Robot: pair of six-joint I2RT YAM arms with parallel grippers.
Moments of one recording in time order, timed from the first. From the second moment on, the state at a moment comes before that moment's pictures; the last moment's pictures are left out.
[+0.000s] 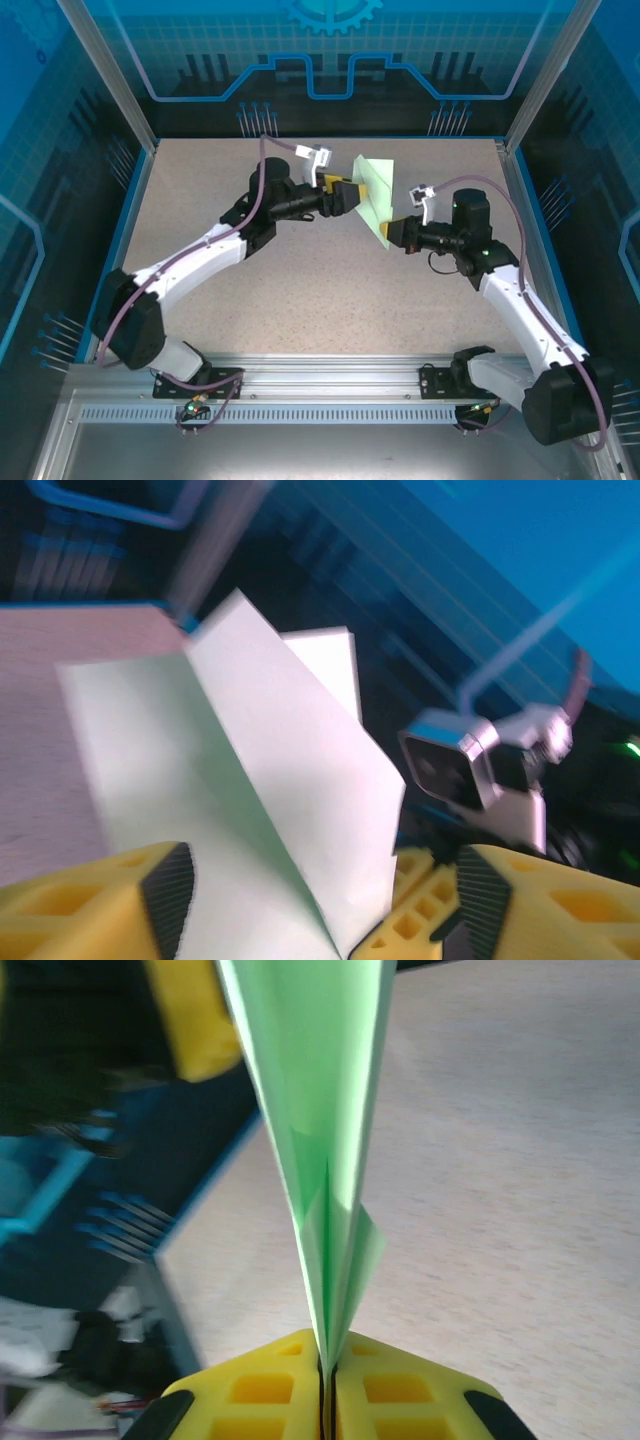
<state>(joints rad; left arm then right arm) -0.58 1.46 1.14 0.20 0.45 -0.58 0.22 1.06 0.83 -0.30 -0.74 0.28</state>
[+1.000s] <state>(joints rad) -0.54 1.00 0.91 -0.22 -0.52 -0.77 0.99 2.21 1.55 -1.18 0.83 0.32</state>
